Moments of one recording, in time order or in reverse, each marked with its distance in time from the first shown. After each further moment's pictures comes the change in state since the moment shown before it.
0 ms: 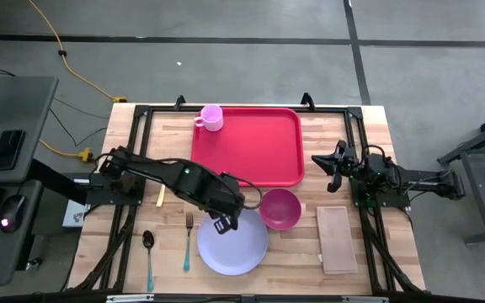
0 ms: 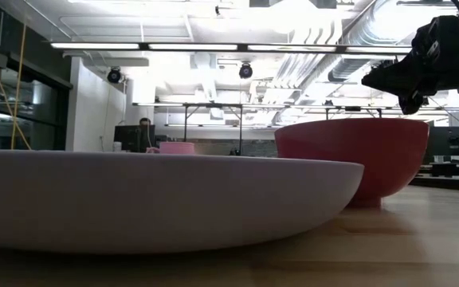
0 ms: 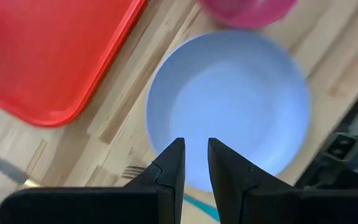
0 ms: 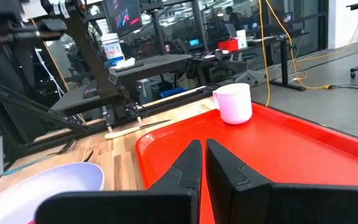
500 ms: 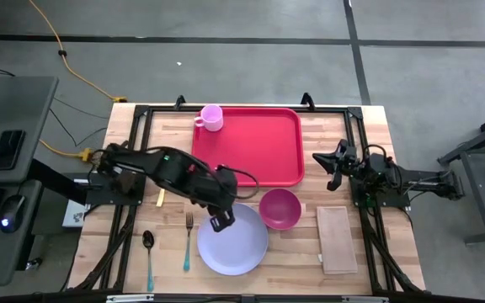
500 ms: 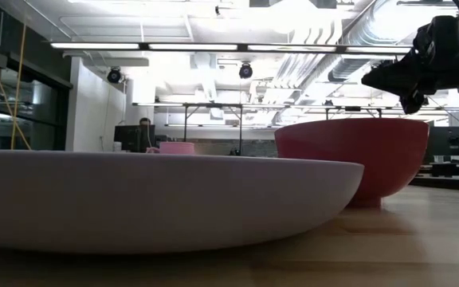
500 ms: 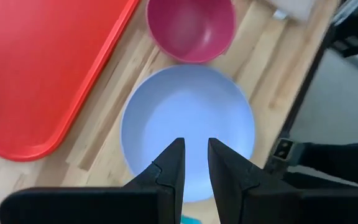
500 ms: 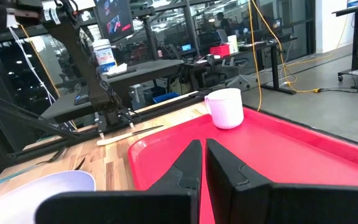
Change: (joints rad) left arm -0.001 -0.019 0.187 0.002 0.003 0.074; right arm 0.000 -0.010 0.000 0.003 0.040 0.000
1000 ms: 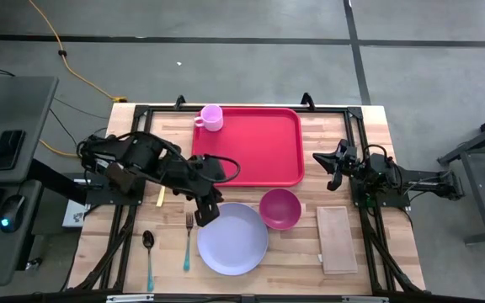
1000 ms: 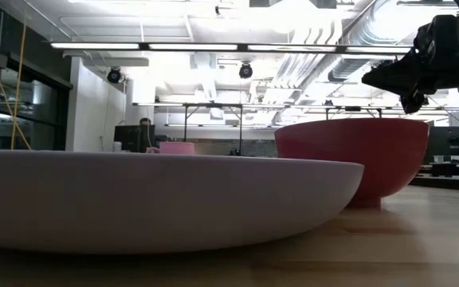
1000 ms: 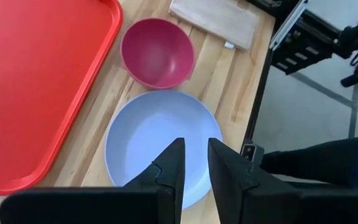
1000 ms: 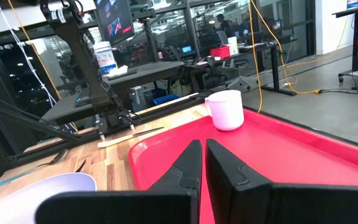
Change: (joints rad) left arm 0.000 -0.130 0.001 0.088 0.012 0.081; right arm 0.000 -0.010 0.000 -0.002 0.006 0.000
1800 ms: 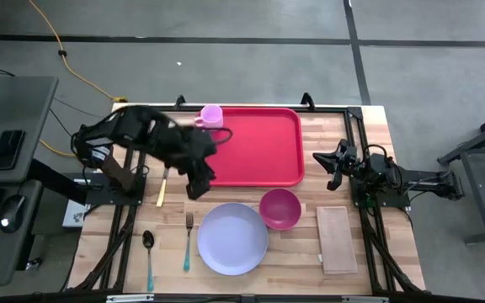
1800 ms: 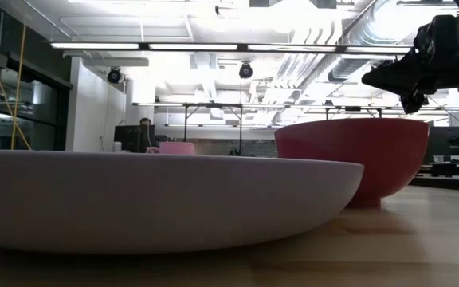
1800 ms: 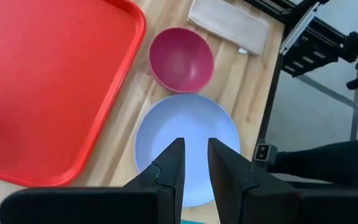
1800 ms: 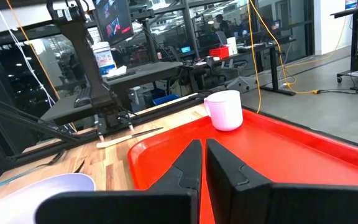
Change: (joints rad) left arm 0.133 -0.067 0.021 -0.072 0.077 0.118; right arm 0.000 0.000 0.000 0.000 0.004 0.000
